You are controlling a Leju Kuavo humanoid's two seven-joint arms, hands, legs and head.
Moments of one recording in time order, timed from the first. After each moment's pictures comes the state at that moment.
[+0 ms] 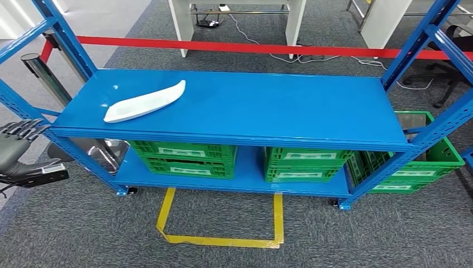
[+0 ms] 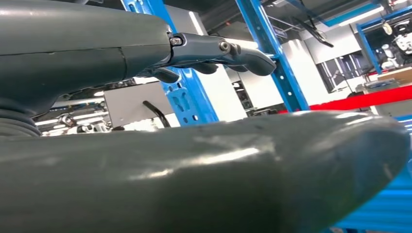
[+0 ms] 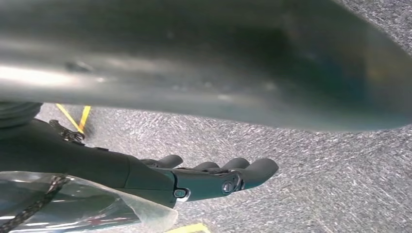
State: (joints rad) left arm -0.18 0.74 -0.23 -1.27 -1.13 0.33 -0.26; right arm -0.09 0.15 -0.41 -0.20 1.46 -0.39 -0.07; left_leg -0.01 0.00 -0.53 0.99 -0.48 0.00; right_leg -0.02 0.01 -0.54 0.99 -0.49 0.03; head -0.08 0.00
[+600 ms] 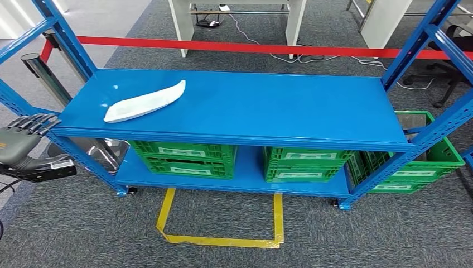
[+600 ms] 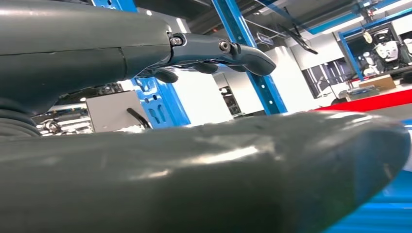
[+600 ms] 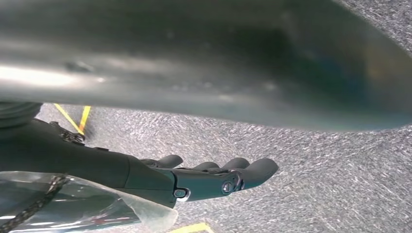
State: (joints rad) left arm -0.25 0.76 -0.33 -1.26 -1.10 0.33 -0.25; right arm -0.09 0.15 -0.41 -0.20 1.44 -0.40 -0.07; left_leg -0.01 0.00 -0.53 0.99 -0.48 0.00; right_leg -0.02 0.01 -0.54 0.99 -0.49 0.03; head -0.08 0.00
